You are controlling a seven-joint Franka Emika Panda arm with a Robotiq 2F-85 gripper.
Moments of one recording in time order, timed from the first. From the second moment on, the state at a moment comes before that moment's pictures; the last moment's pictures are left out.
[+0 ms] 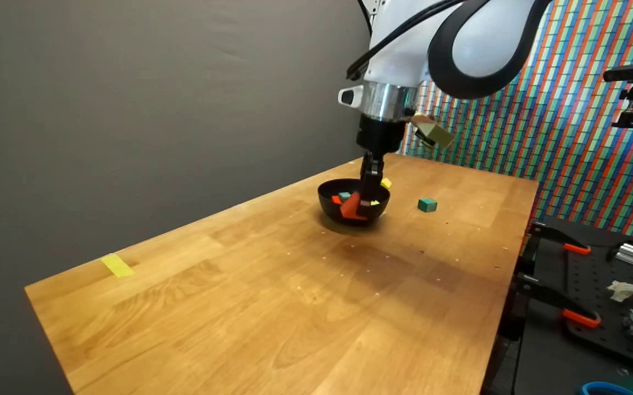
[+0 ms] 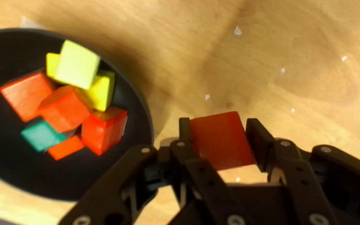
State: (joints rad) arm 0.15 0.23 0.18 -2.44 -0.14 2.80 -0.13
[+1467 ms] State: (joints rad) arm 0.18 0.26 -0.17 -2.24 -0.50 2.74 0.48
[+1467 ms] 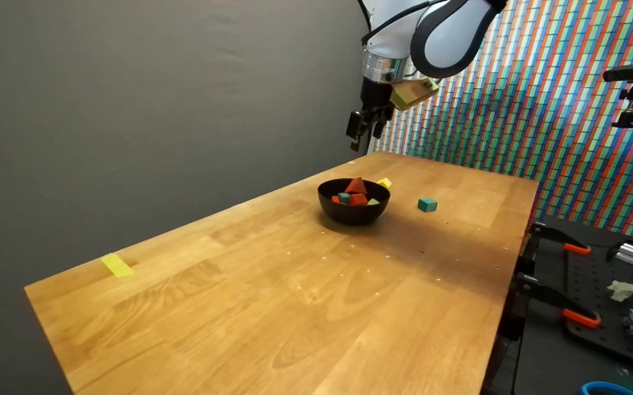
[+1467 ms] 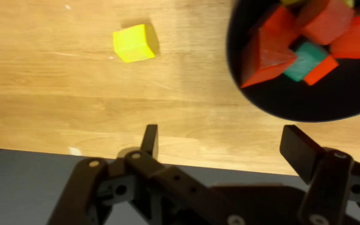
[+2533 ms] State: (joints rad) arm 0.09 0.32 -0.23 -2.30 -0.59 2.71 0.48
